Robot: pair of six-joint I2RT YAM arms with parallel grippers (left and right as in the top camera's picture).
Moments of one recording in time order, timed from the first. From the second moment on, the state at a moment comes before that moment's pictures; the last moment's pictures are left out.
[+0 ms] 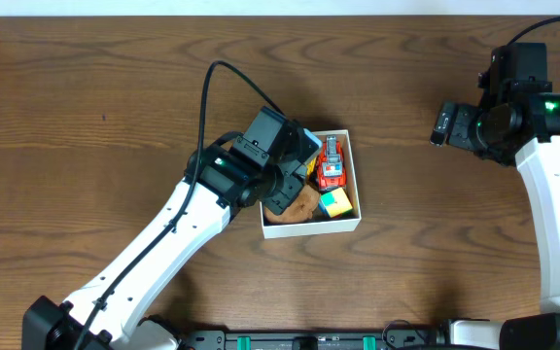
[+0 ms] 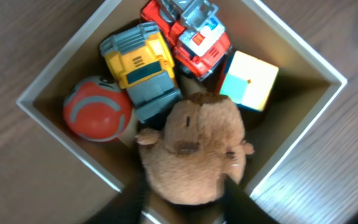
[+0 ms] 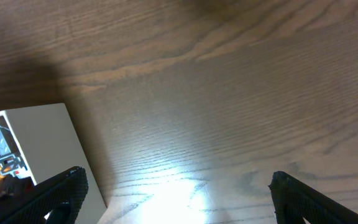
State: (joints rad) left arm -0.63 1.47 1.25 -0.90 0.12 0.11; right arm -0.02 1.52 1.50 -1.18 0.04 0.29
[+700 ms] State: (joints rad) left arm -0.66 1.77 1.22 -0.84 0.39 0.08; right arm -0.02 1.52 1.50 -1.18 0.04 0.29
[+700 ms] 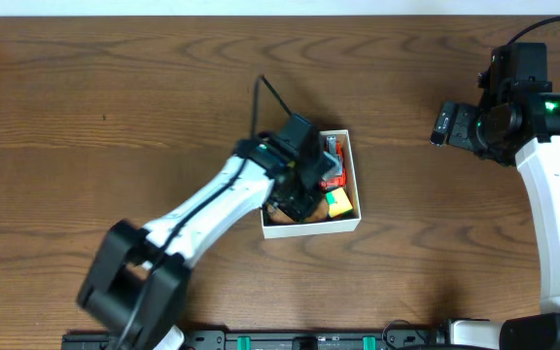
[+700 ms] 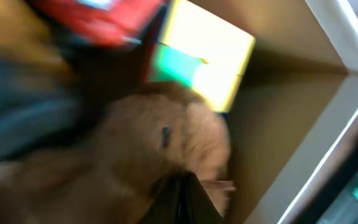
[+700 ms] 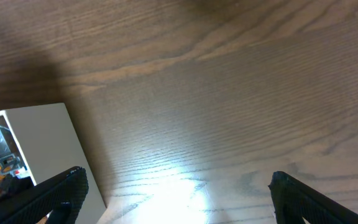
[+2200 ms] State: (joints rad) left arm -0.63 1.56 1.32 -1.07 0.09 0.01; right arm -0.02 1.52 1.50 -1.18 0.04 0.28
